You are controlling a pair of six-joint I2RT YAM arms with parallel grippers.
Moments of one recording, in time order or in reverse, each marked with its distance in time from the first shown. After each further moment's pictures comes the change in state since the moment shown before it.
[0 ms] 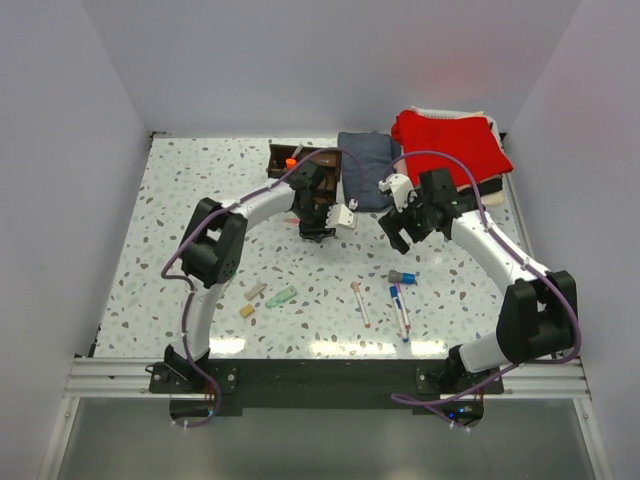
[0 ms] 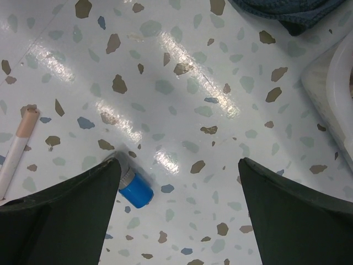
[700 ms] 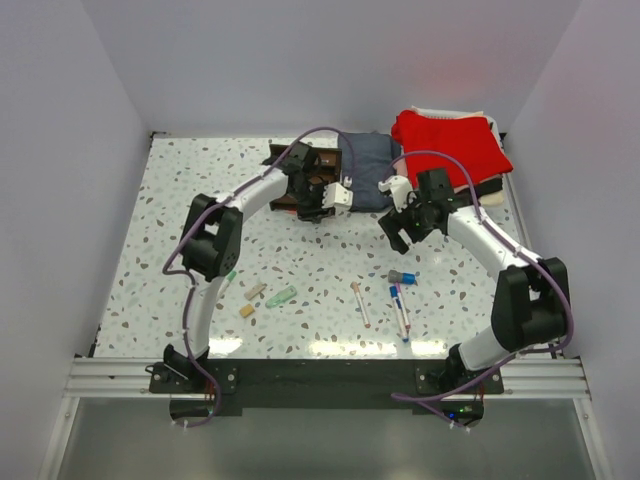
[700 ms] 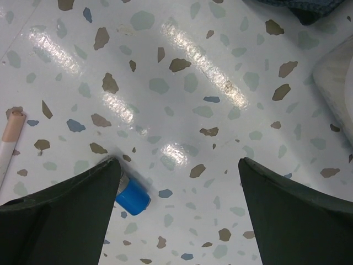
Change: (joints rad) left arm 0.066 0.061 0.159 -0.008 0.031 -0.012; right arm -0.019 0.071 0.006 0.013 -0.004 0.003
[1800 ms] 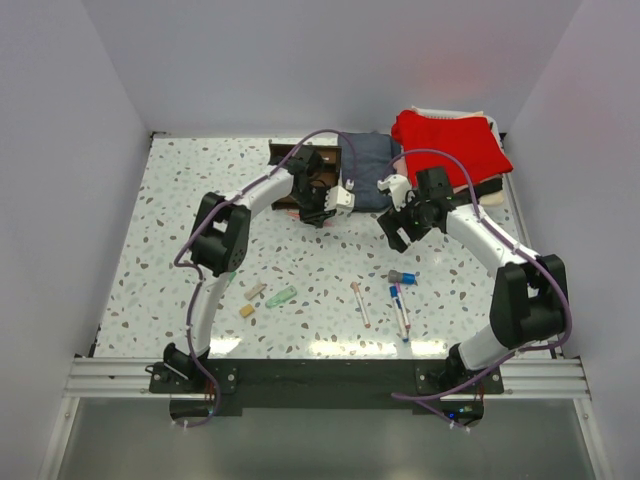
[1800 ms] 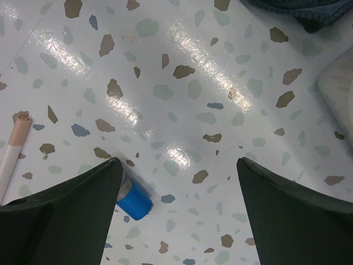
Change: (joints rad) left arm 0.000 0.103 0.098 -0.098 0.045 -0.018; right arm -0.002 0.020 0.013 0.007 -0.023 0.006
